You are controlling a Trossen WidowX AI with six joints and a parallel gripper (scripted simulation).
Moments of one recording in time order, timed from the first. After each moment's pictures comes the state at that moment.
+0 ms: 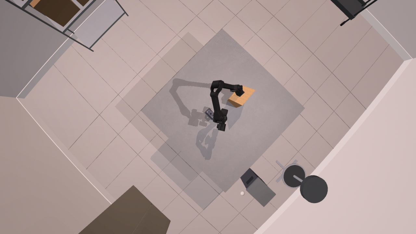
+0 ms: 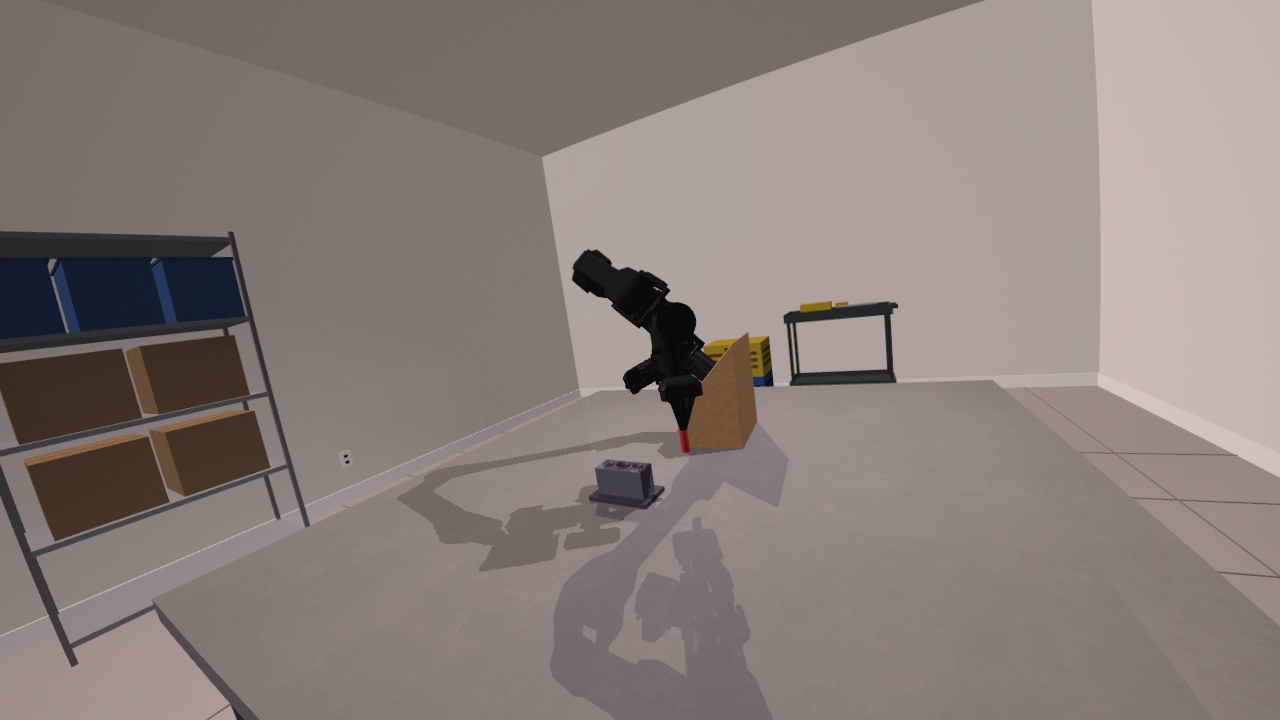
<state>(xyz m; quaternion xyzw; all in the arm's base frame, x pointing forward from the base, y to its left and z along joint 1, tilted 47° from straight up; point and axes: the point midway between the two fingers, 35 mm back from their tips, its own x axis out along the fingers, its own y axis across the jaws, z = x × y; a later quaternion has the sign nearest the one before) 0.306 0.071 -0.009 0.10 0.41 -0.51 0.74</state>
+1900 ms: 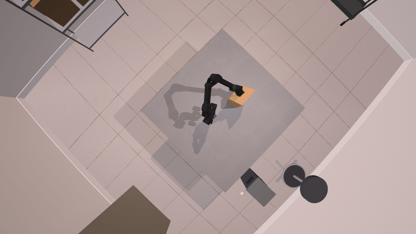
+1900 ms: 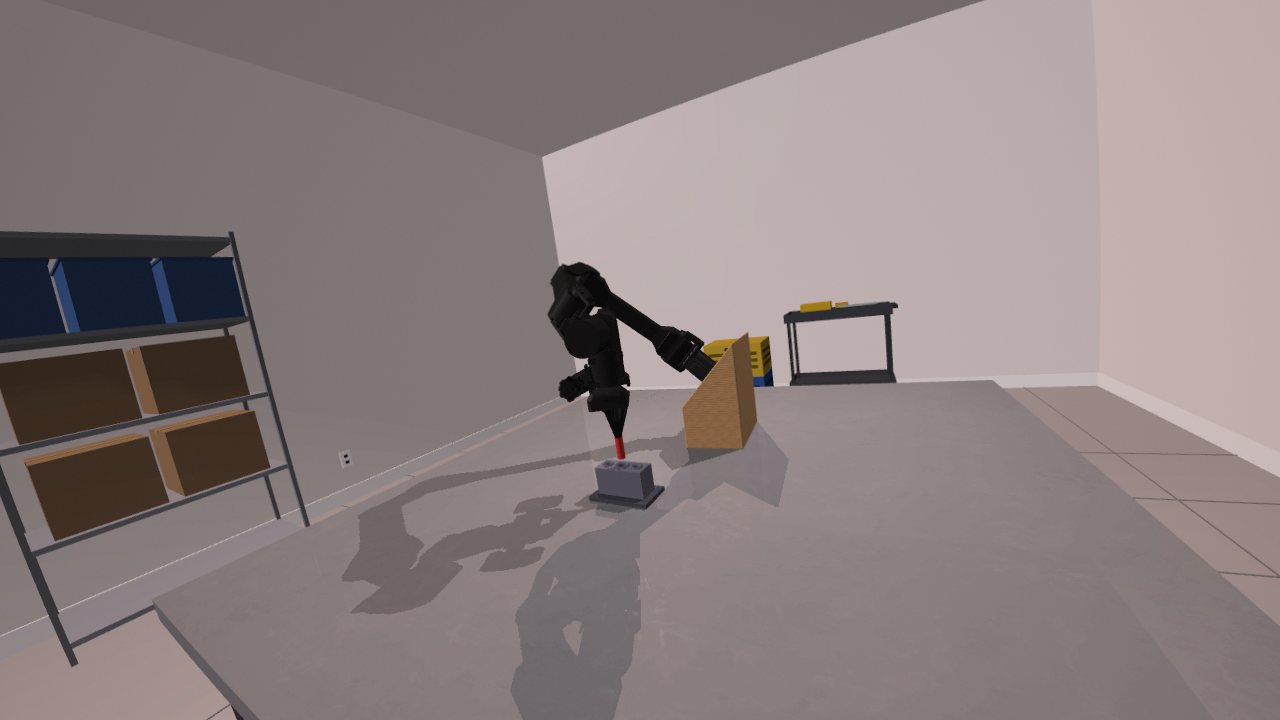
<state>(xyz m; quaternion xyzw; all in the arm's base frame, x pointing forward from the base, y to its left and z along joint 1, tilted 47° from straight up) 0.343 -0.005 0.069 0.09 0.40 -0.53 0.74</state>
